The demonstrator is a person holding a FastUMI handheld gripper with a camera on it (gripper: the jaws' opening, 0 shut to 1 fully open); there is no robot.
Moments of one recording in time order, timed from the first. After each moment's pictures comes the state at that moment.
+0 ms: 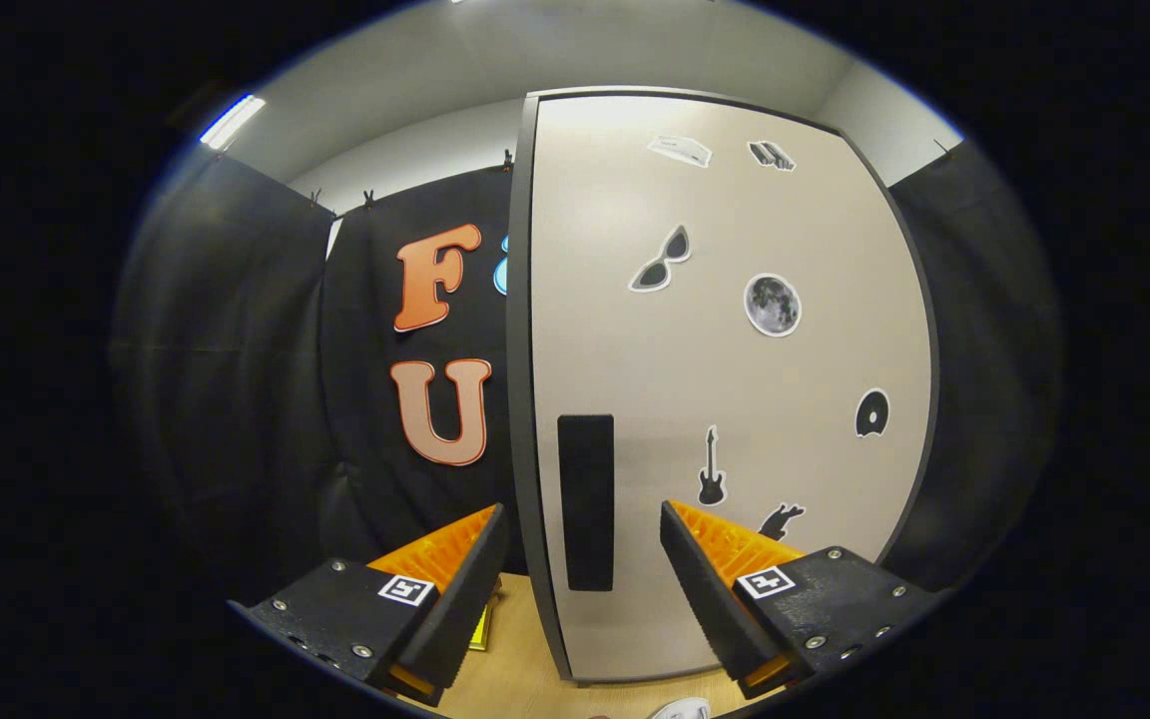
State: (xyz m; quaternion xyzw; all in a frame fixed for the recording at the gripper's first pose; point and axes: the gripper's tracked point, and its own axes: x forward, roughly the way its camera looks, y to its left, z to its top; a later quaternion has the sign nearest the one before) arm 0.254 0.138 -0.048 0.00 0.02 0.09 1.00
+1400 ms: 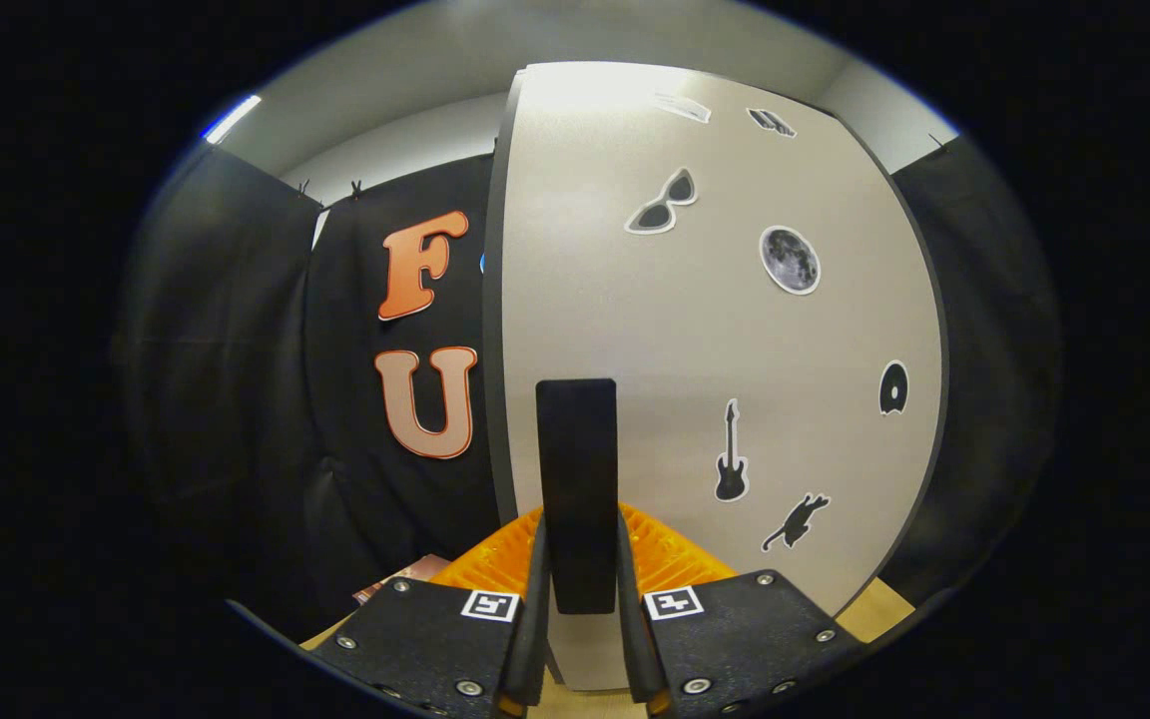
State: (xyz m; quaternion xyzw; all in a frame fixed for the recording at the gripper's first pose) arm 0.273 0.136 -0.067 0.00 0.03 0.07 1.00
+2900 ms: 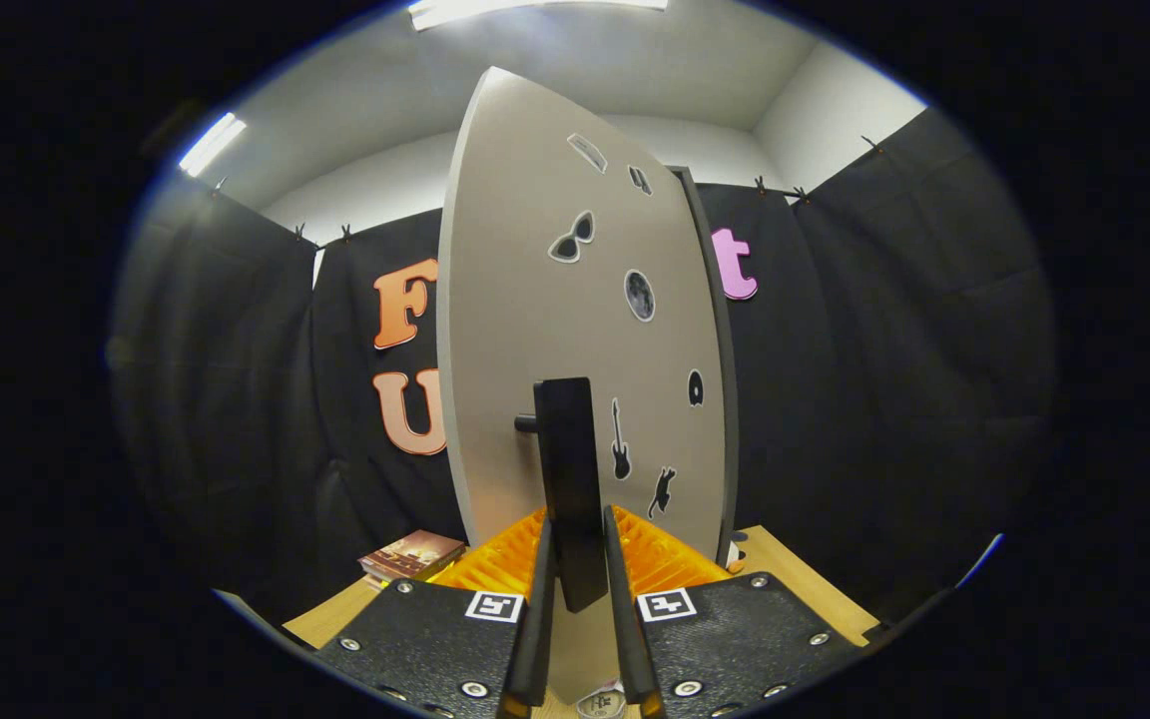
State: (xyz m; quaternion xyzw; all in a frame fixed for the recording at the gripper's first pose) arm 0.078 -0.030 -0.057 0.02 0.01 0.05 1.00
